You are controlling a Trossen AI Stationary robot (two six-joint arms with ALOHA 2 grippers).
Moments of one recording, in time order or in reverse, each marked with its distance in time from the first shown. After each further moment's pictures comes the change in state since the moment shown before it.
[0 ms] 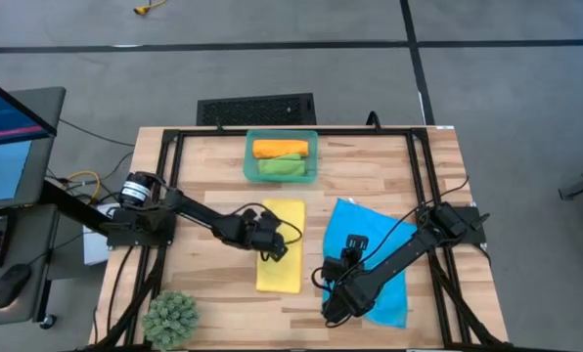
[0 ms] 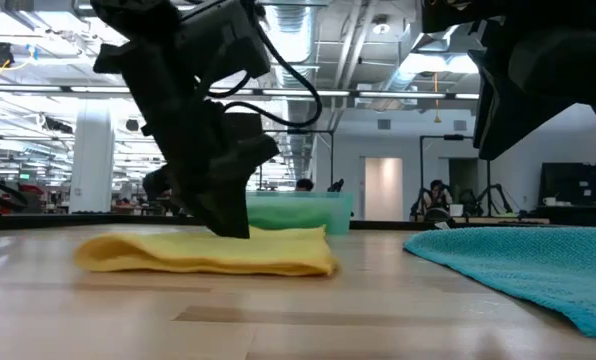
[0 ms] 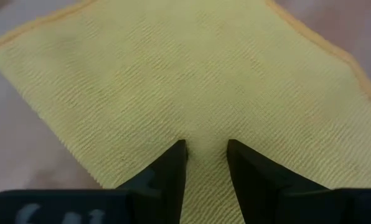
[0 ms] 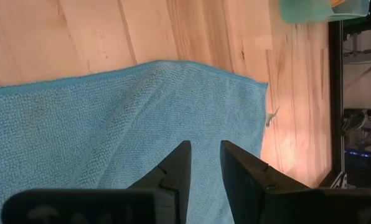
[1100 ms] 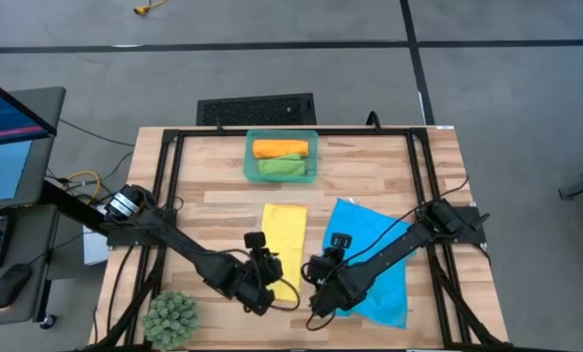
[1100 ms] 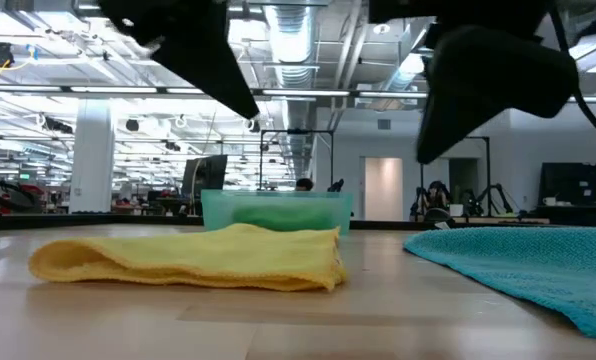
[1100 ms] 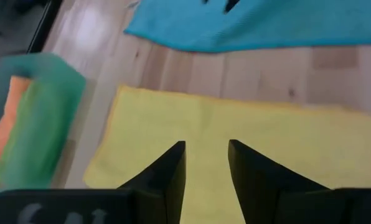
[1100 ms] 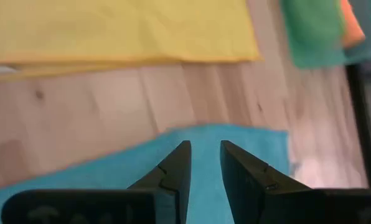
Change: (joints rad) left arm -0.338 -0.012 0.357 -0.370 -0.328 0.434; right arm -0.059 0.000 0.000 0.249 0.074 -0.132
